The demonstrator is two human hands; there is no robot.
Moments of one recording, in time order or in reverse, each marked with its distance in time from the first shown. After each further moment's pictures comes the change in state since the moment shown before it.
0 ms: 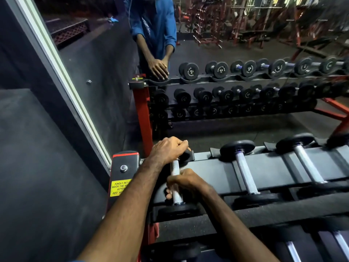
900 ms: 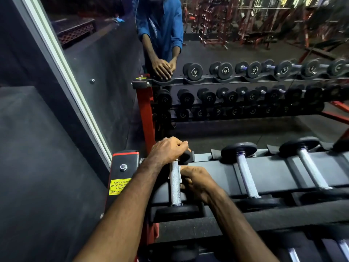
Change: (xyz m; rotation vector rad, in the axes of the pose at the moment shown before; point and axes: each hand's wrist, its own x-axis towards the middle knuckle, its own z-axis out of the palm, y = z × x) left_hand -0.004 0.004 -0.004 -0.013 0.014 -0.020; right_hand 0.001 0.009 -0.029 0.269 0.000 -0.180
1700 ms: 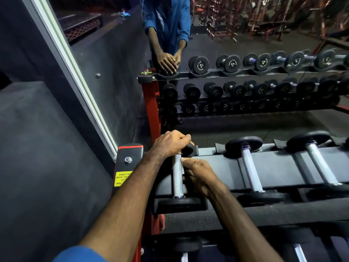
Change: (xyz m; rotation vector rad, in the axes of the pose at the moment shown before) left_hand 0.003 -0.006 0.003 -0.033 0.005 0.010; right_hand 0.003 0.003 0.002 0.027 0.014 -0.043
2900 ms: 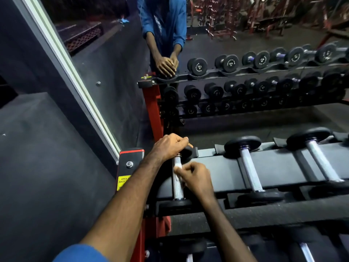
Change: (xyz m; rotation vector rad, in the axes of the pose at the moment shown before) left_hand 0.004 -0.004 0.003 -0.016 0.009 0.037; right_hand -0.016 0.012 0.009 -0.611 0.341 -0.237
